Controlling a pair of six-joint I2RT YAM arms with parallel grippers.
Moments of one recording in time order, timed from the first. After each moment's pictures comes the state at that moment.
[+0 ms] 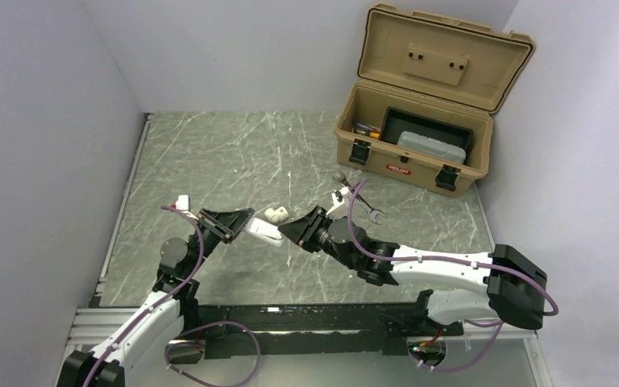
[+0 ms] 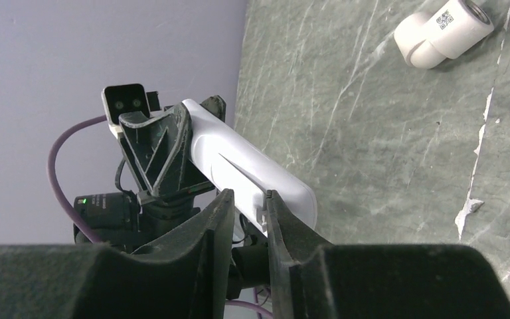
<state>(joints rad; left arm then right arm) -0.31 0.62 0.01 0.77 0.29 -1.32 1.14 1.23 0.61 0.37 0.30 1.25</state>
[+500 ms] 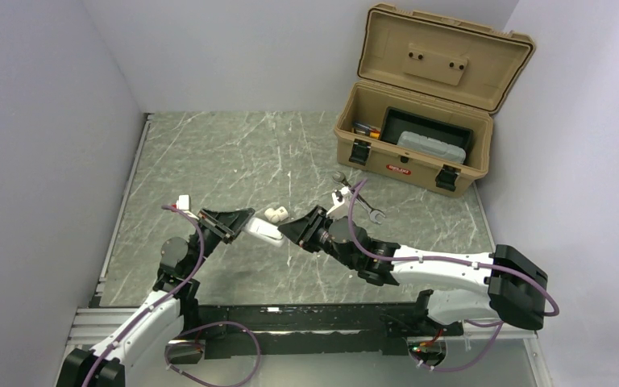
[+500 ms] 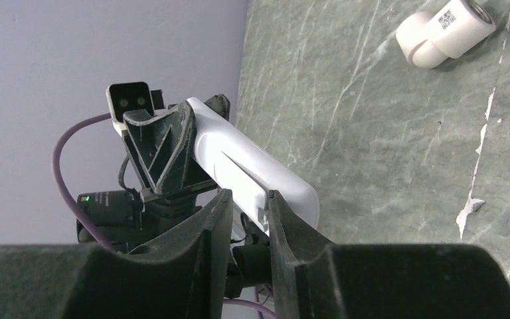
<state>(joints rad) -0.31 0.63 0.01 0.78 0.29 -1.34 1.14 1.23 0.61 0.37 0.30 1.25</state>
